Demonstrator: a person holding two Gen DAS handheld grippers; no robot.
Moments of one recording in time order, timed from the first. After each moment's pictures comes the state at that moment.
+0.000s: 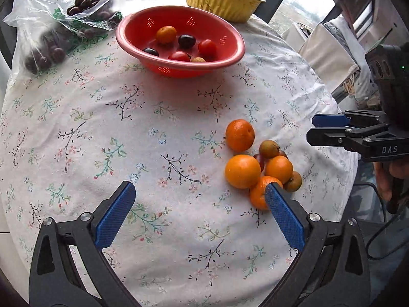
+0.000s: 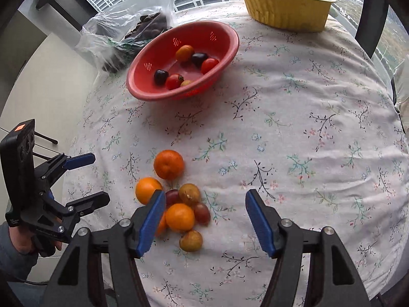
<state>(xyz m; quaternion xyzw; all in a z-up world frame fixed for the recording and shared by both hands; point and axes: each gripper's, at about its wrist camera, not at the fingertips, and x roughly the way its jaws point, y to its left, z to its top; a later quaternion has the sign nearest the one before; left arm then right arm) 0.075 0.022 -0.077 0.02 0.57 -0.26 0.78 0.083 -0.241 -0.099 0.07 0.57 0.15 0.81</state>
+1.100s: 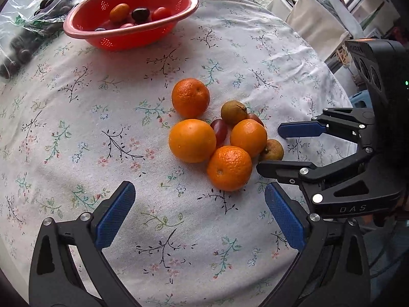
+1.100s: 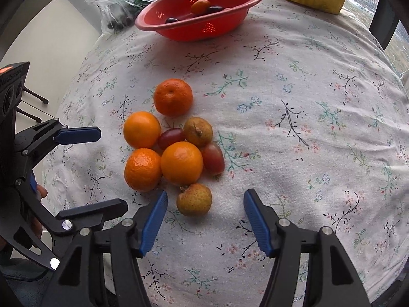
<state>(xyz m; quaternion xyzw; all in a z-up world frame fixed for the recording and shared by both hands) 0.050 -0.034 -0.099 0.06 0.59 -0.28 0.75 0.047 -0.209 -0.148 0.01 0.58 0.16 0.80</state>
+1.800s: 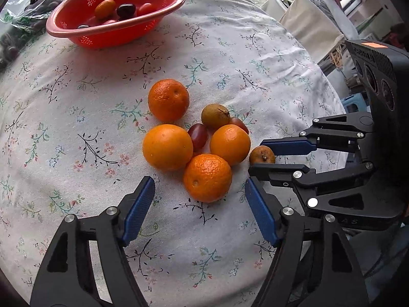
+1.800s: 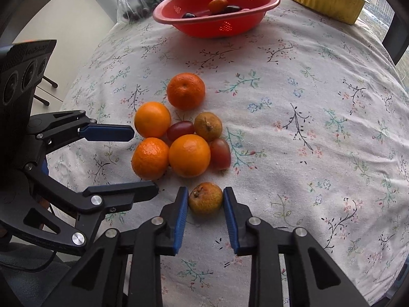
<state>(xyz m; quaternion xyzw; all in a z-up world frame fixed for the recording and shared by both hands) 0.052 -0.056 -0.107 0.04 0.60 -0.30 0.74 0.043 -0.209 -0.146 -0.02 0.58 0.20 0.79</state>
